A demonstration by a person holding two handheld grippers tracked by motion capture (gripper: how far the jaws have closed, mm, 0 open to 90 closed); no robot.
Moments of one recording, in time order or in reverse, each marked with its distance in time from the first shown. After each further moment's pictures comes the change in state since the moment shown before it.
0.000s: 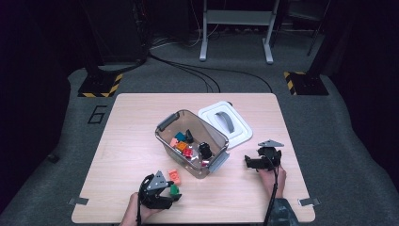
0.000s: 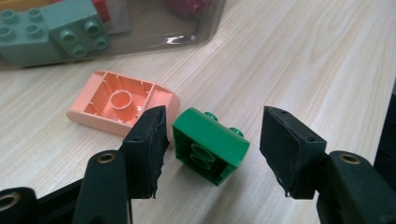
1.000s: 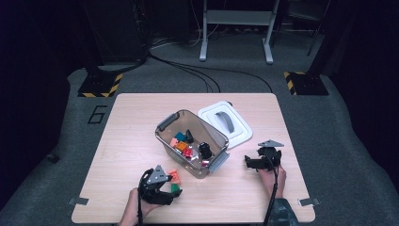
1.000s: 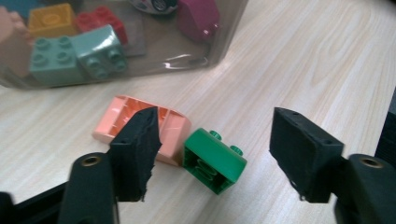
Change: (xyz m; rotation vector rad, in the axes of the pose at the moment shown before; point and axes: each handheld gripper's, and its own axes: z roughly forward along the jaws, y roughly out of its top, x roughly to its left) left arm 0.003 0.018 -0.006 0.002 0.023 -0.033; right arm 0.000 0.000 0.000 0.001 0.002 -0.001
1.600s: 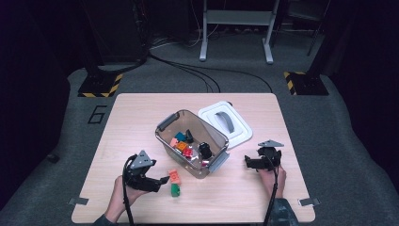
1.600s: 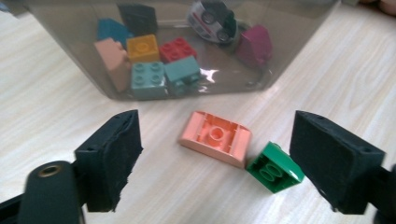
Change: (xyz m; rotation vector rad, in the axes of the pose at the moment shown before) left arm 0.039 0.019 -0.039 -0.028 0.083 -0.028; right arm 0.000 0.000 0.000 0.000 0.000 0.000
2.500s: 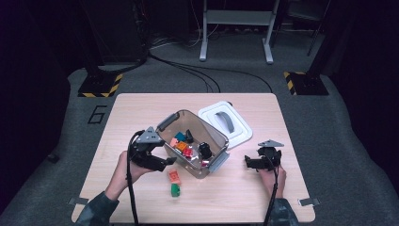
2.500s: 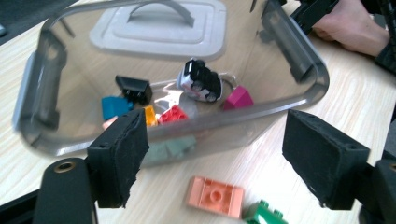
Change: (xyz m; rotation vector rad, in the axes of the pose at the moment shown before) left arm 0.010 0.077 -0.020 0.003 -0.054 0.083; right arm 0.000 0.000 0.000 -0.001 0.000 -0.002
